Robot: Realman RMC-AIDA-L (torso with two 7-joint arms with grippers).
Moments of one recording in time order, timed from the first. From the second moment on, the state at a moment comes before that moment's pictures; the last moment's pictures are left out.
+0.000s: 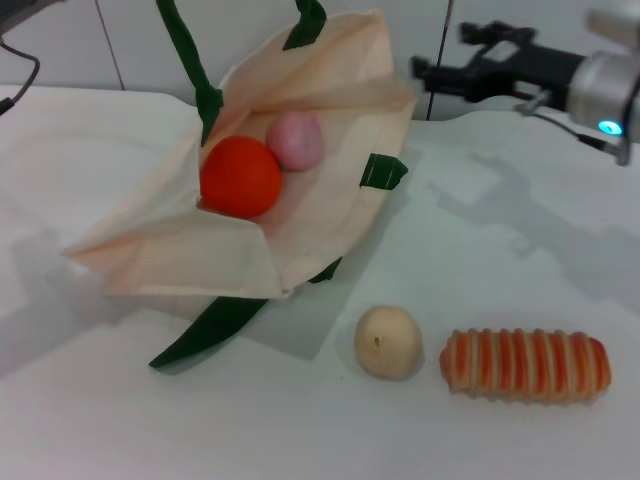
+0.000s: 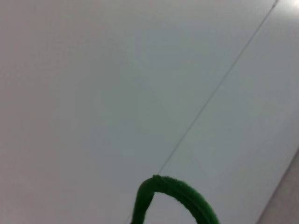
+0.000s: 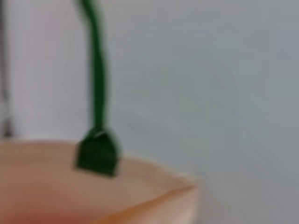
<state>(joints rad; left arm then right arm) -0.65 -1.83 0.56 0.35 -1.73 -1.62 1.38 1.03 2.03 0.14 -0.23 -2.44 -0.98 1.04</state>
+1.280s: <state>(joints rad) -0.61 -2.03 0.15 0.16 -1.84 -1.18 2.30 0.71 2.03 0.15 0.03 -1.26 -1.07 0.27</state>
